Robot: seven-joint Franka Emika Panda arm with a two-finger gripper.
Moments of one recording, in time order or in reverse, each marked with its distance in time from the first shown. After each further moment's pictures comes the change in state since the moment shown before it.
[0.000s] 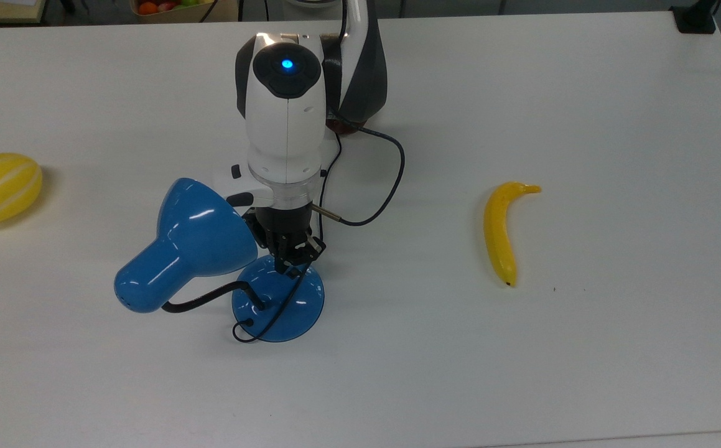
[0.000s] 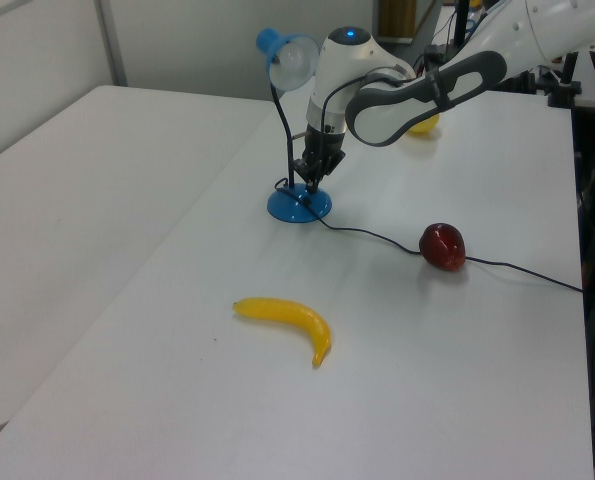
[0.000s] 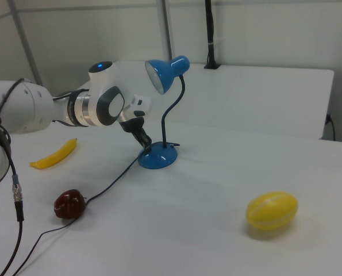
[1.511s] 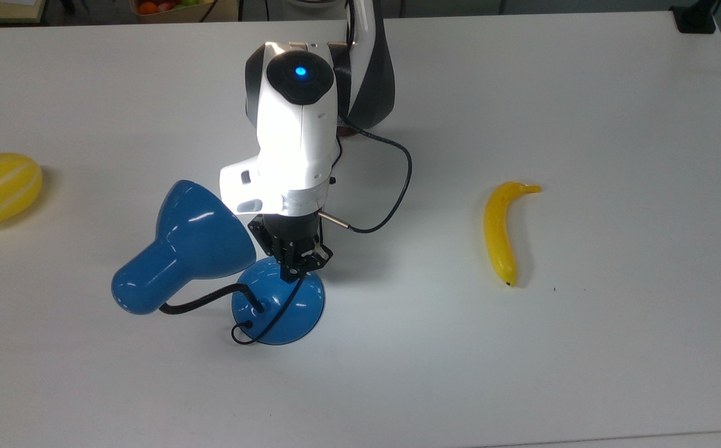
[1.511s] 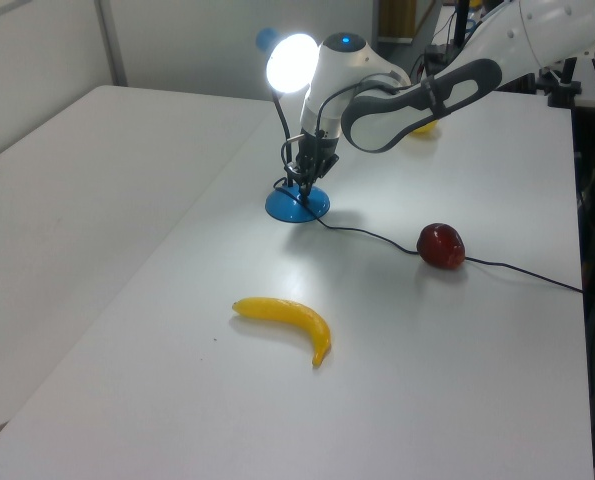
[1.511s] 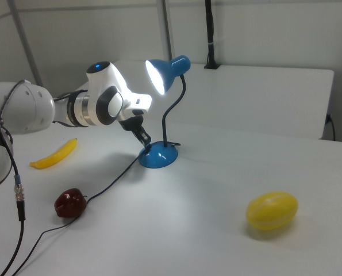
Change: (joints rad) arm 0.012 0.024 0.000 0.030 -0.024 0.020 0.032
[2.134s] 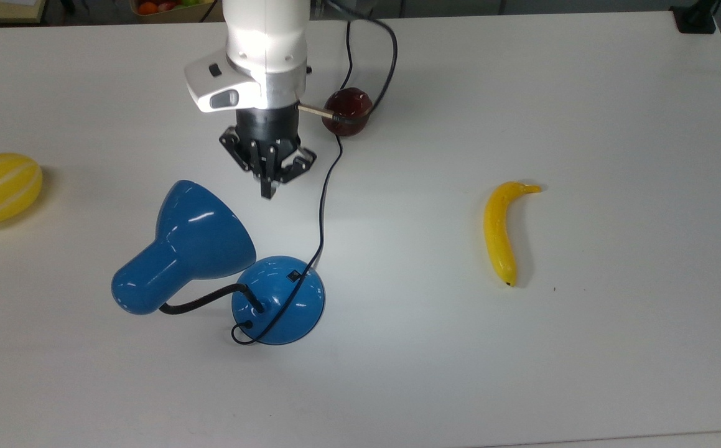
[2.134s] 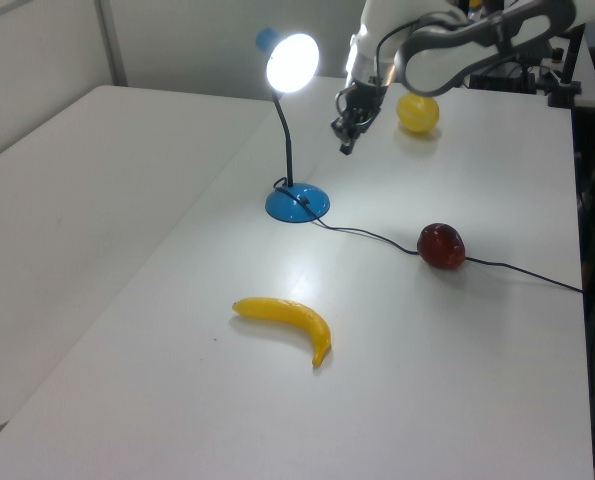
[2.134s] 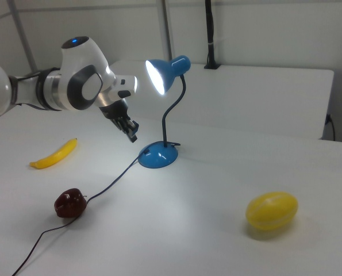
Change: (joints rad) arm -0.028 -0.392 0.000 -0.347 0.040 -0.060 -0.265
